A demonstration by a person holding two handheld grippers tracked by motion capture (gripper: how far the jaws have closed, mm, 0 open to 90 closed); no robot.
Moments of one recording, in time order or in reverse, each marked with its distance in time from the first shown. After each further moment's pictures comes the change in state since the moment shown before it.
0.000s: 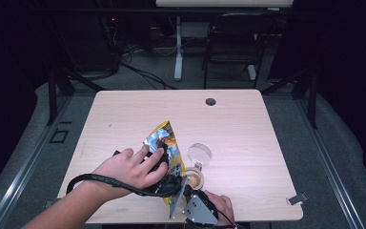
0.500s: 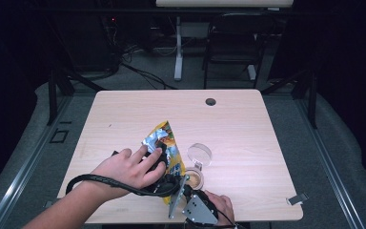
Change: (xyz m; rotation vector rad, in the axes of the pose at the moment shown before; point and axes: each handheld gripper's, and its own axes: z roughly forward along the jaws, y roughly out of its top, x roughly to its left) left arm -0.003 -0.003 0.001 -0.002 -0.006 -0.024; right arm -0.001 0.000 0.000 0.005 -0.001 -0.006
